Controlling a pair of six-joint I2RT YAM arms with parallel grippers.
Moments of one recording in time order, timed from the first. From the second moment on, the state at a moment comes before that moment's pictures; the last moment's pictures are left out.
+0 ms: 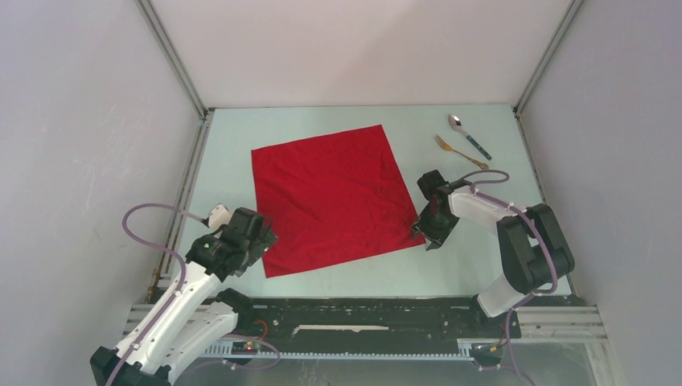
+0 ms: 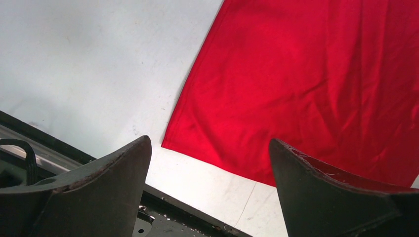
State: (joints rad) left arm -0.45 0.72 0.65 -1.02 -0.40 -1.16; right arm 0.38 1.58 0.89 -0.76 0.02 1.04
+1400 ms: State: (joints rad) left arm -0.45 0.67 0.62 -1.00 -0.39 -1.12; right arm 0.42 1.71 1.06 -0.92 0.11 1.03
